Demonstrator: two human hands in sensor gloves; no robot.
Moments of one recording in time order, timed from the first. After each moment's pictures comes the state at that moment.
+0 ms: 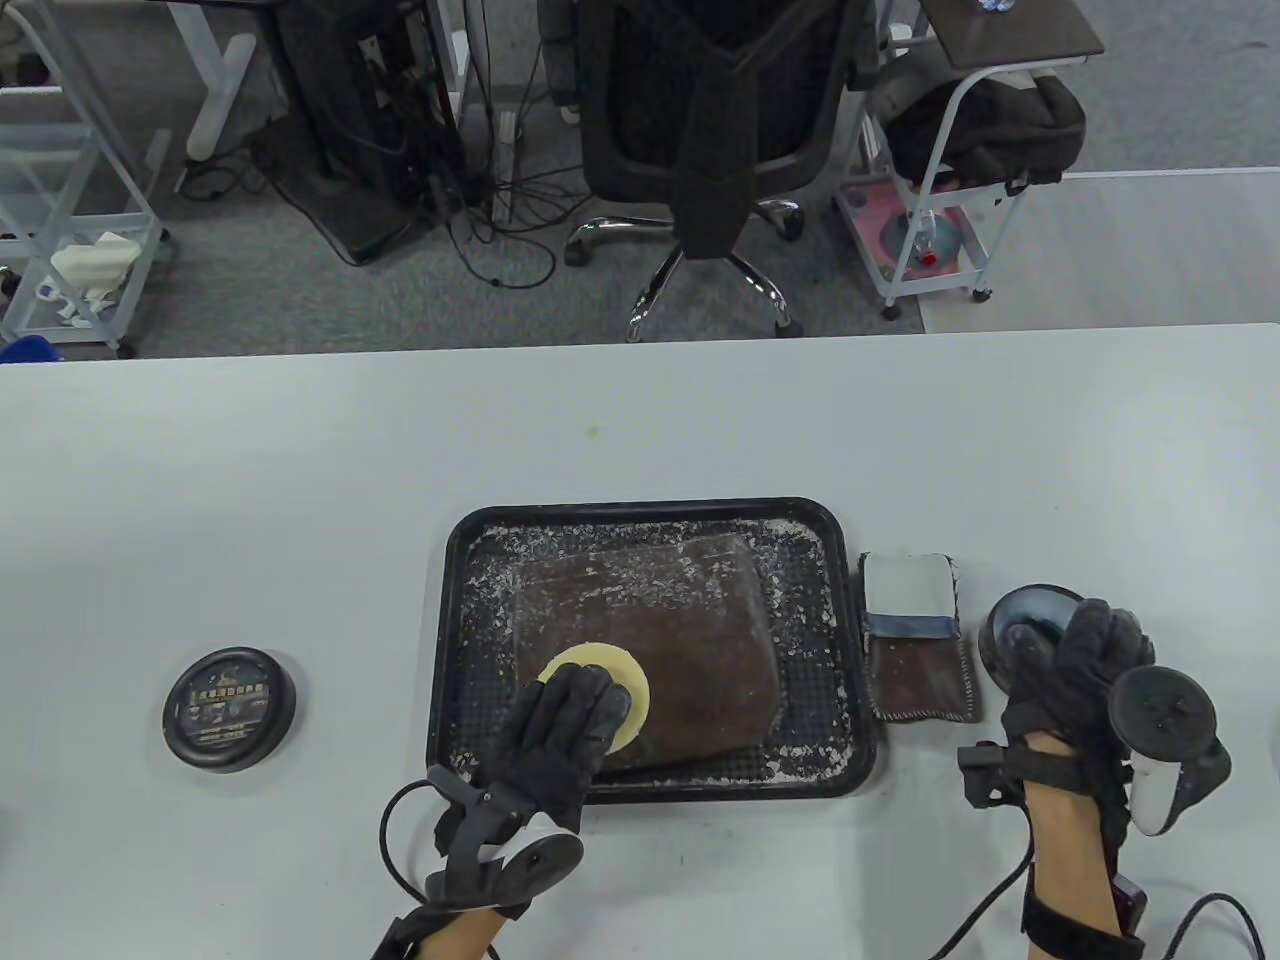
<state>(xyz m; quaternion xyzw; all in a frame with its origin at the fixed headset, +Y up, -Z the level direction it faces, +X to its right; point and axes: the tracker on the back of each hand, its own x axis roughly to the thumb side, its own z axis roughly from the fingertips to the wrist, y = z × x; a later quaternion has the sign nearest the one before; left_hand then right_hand) -0.140 -0.751 -0.151 0.21 -0.29 0.09 0.93 0.329 -0.742 -0.190 -0.19 -0.15 0.87 0.43</state>
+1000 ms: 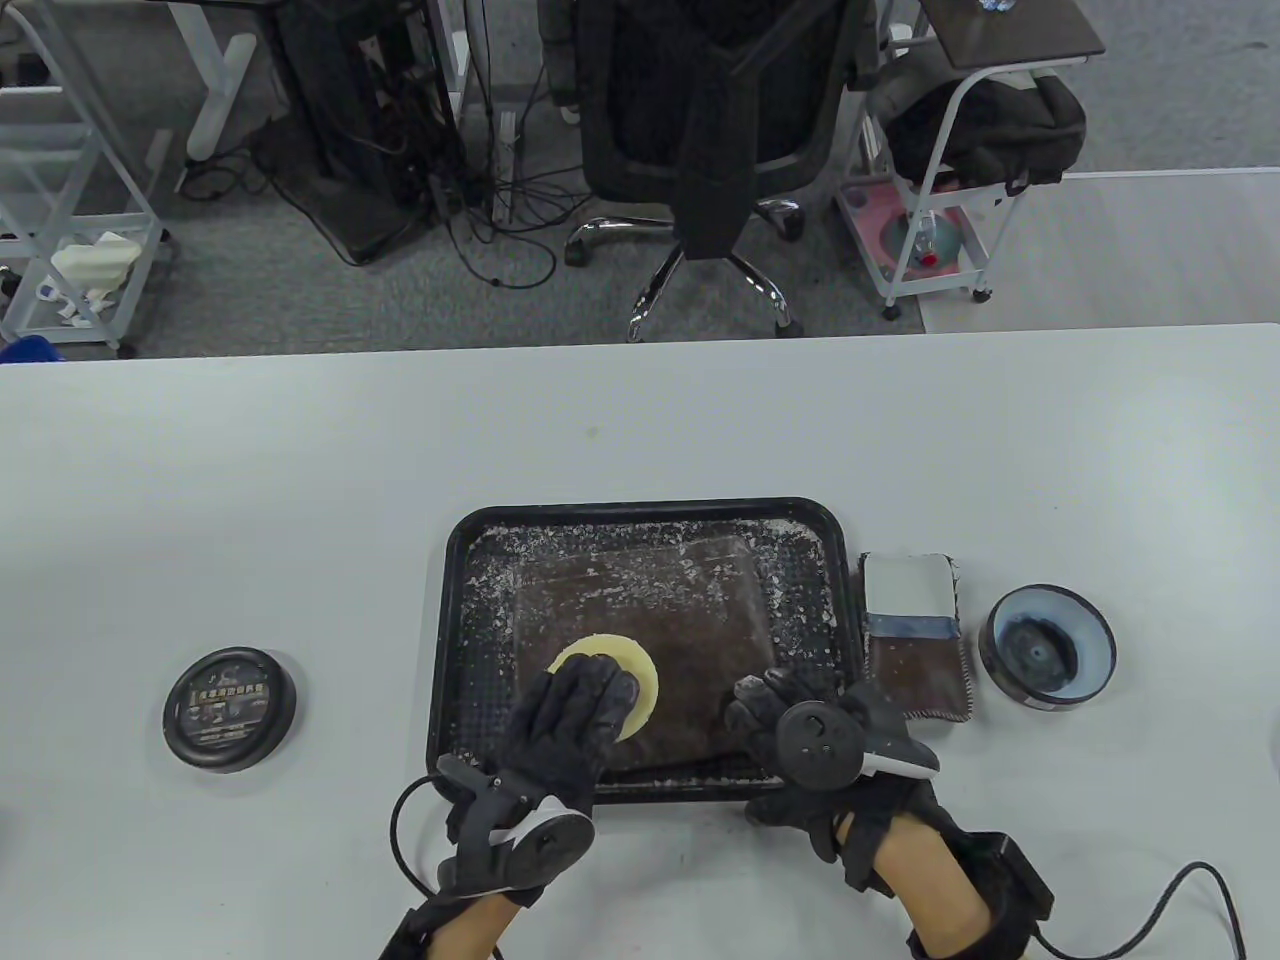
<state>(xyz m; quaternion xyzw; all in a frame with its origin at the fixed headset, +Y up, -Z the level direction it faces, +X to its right) -0.126 -0.741 -0.162 0.19 -0.28 0.11 0.93 0.130 -0.780 -0.196 0.30 0.17 0.92 0.17</state>
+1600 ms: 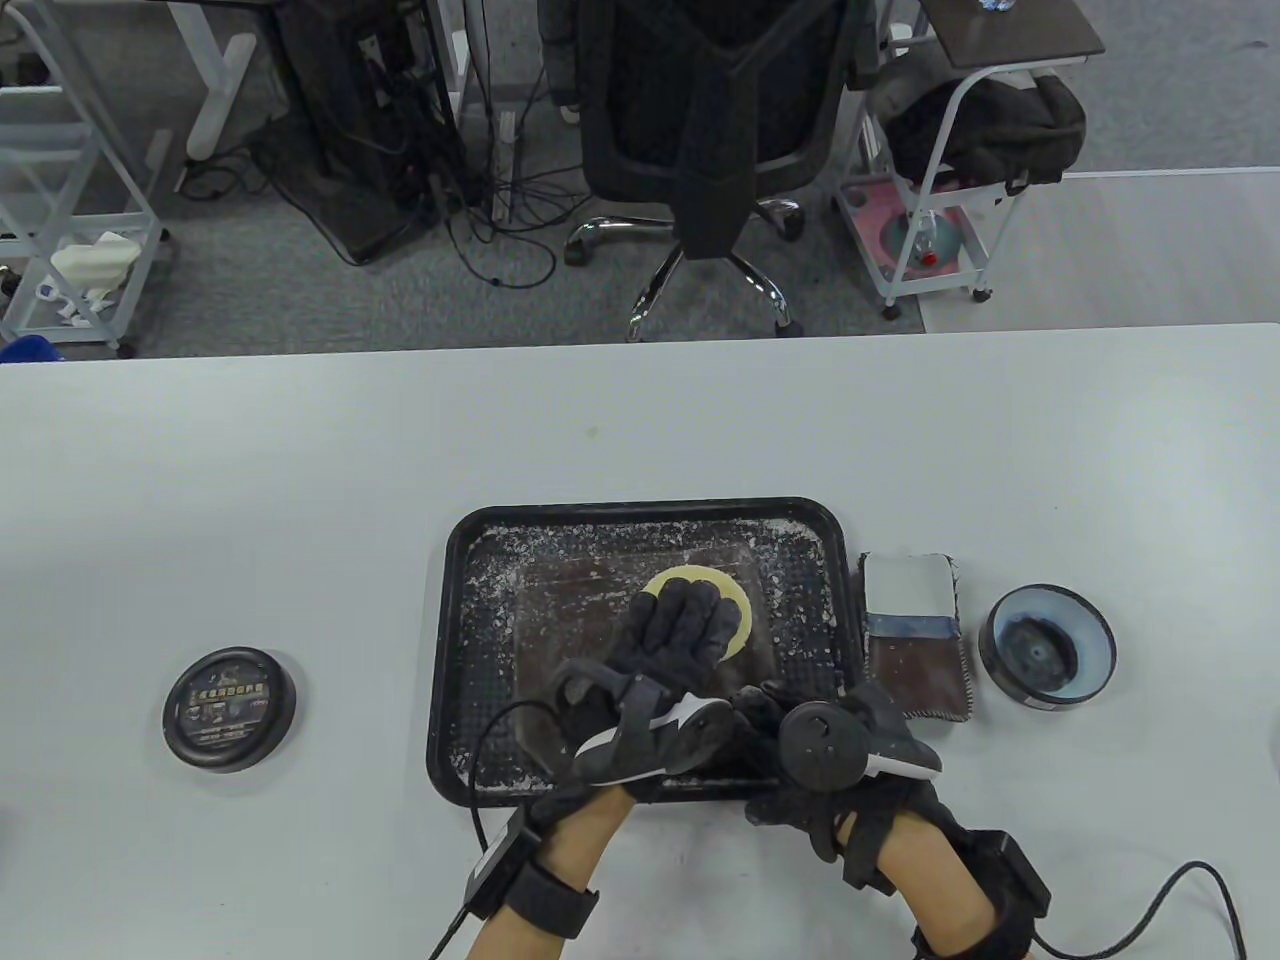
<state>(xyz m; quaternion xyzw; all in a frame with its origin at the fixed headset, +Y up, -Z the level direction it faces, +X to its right) -0.023 -0.740 -0.236 0.11 -0.28 0.02 0.95 0.132 -0.783 -0.197 0.31 0.16 0.92 0.18</state>
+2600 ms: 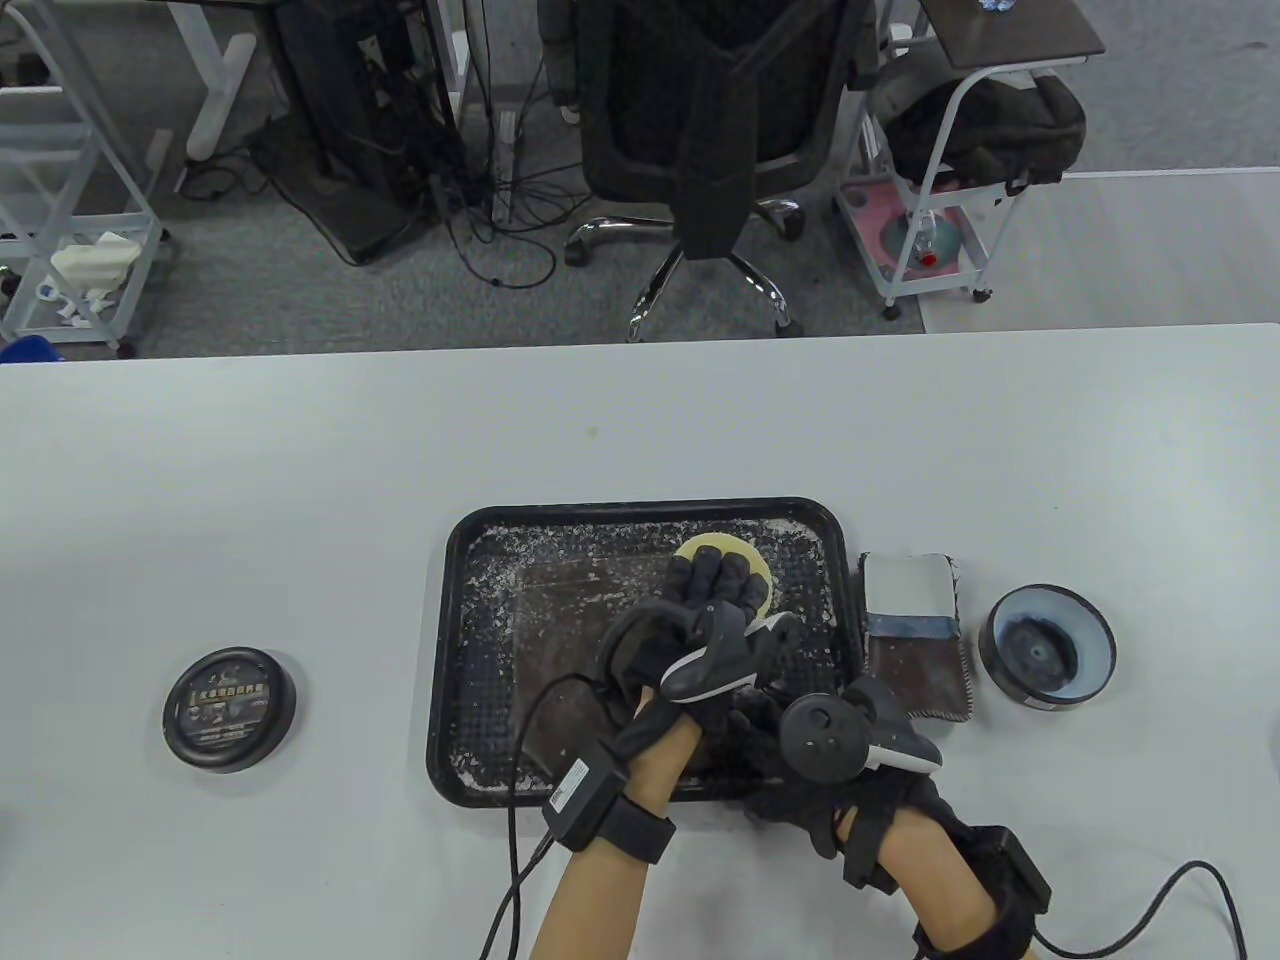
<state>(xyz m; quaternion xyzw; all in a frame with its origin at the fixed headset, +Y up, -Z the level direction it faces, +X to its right) 0.023 -0.758 -0.286 -0.03 -0.22 -0.09 0.97 0.133 -0.783 -0.200 0.30 0.18 0.92 0.19</state>
